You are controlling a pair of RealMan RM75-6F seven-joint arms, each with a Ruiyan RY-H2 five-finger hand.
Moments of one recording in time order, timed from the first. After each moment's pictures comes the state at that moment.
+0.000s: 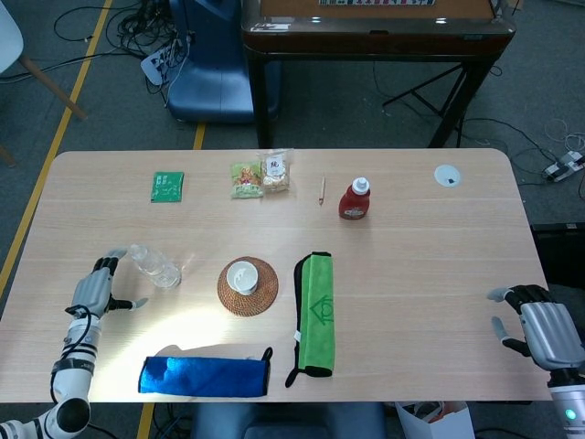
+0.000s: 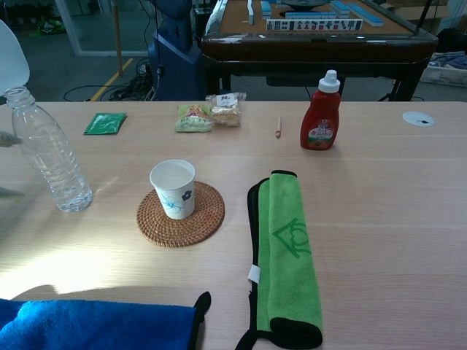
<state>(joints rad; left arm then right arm) -0.43 -1.36 -0.23 -1.63 0.77 1.10 0.25 0.07 -1.03 0.01 -1.68 -1.52 1.41 0.04</state>
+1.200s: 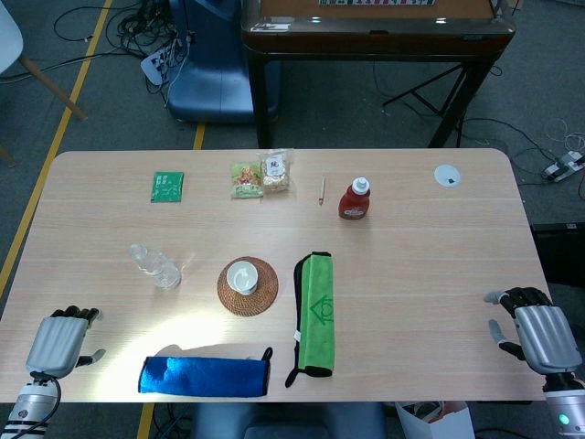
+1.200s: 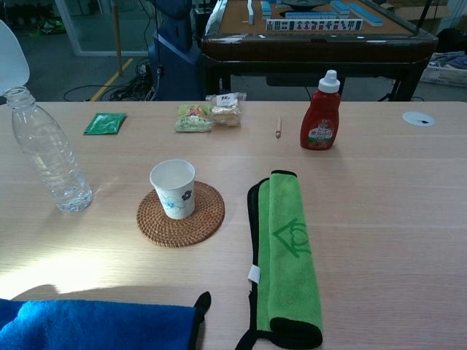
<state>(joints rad) -0.19 -1.23 0.07 -1.62 1.39 1.42 0.42 0.06 -1.04 0.00 -1.72 -1.53 1.44 -0.07</state>
